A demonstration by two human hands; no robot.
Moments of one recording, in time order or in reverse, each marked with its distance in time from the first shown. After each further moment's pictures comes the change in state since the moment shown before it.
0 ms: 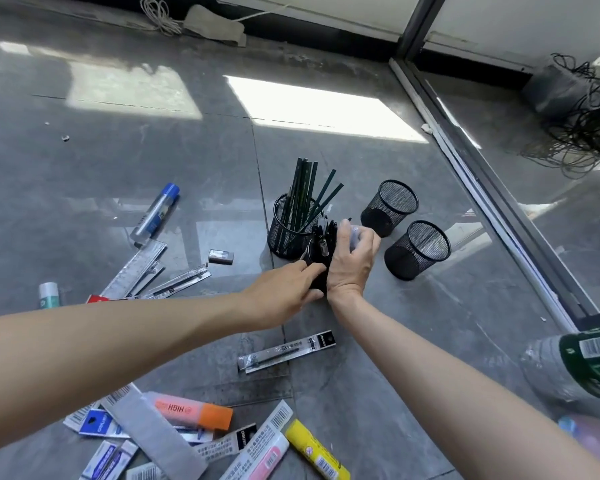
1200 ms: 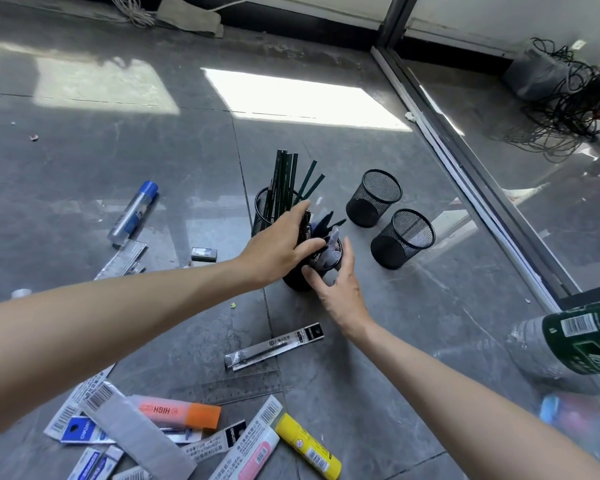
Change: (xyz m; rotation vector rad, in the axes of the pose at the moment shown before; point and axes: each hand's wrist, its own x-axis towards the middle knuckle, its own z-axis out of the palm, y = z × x) left_hand 0.038 -0.002 -0.018 -0.345 0.300 -0.104; right_hand -0.016 0.035 -0.058 -0.220 -0.581 0.093
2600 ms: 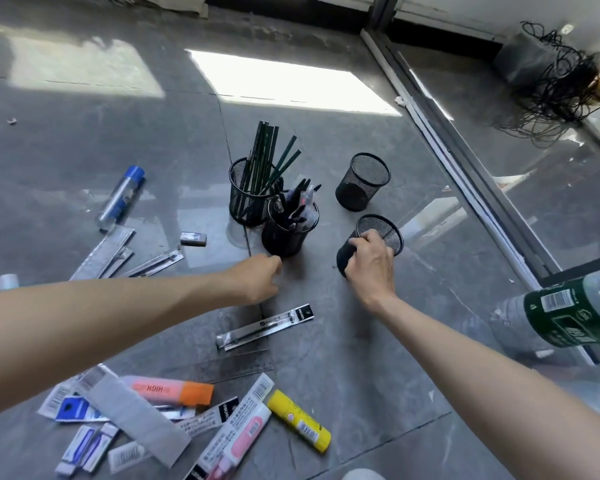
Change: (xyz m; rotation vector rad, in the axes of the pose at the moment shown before) left_hand -0.035 -0.027 0.028 0.326 -0.514 -0.137; right_hand 0.017 0.018 -0.048 -0.828 0.265 -0.147
